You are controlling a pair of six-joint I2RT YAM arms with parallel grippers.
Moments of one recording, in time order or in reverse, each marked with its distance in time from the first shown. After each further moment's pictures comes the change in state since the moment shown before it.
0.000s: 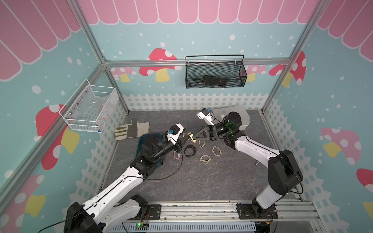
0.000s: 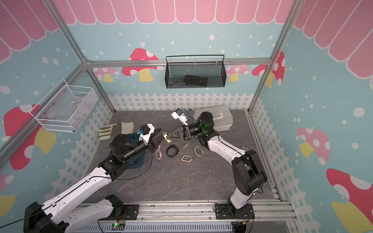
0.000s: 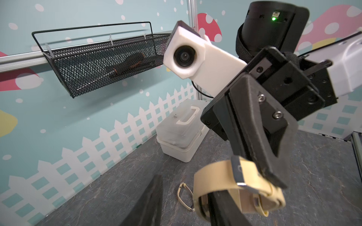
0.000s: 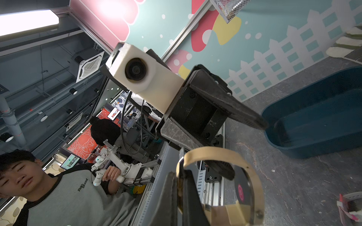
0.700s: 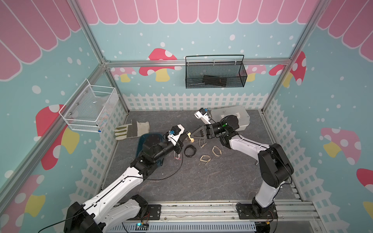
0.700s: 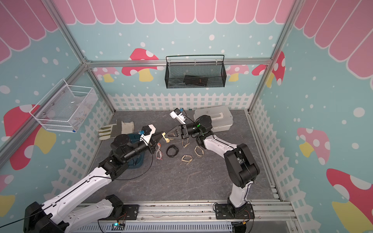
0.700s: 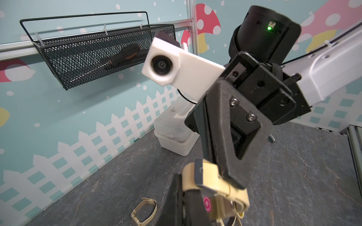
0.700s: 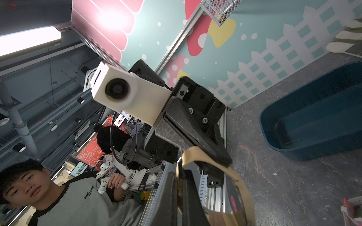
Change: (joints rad) left arm -0.002 0.001 0.000 -0.036 0.005 0.003; right arm 0.005 0.116 0.016 0.293 0.026 0.250
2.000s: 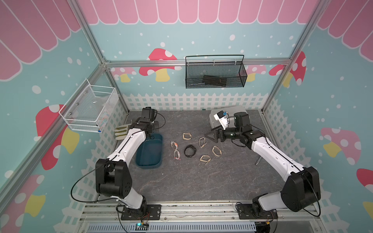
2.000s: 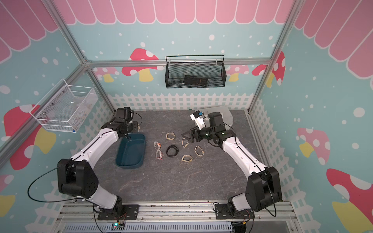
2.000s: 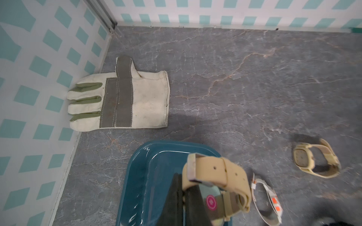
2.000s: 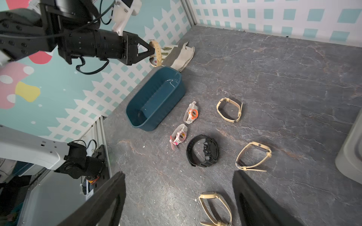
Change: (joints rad) left arm 0.471 0.617 0.589 -0.793 -0.518 -0.322; right arm -0.158 -0.345 -0.017 -1.438 0.697 -1.257
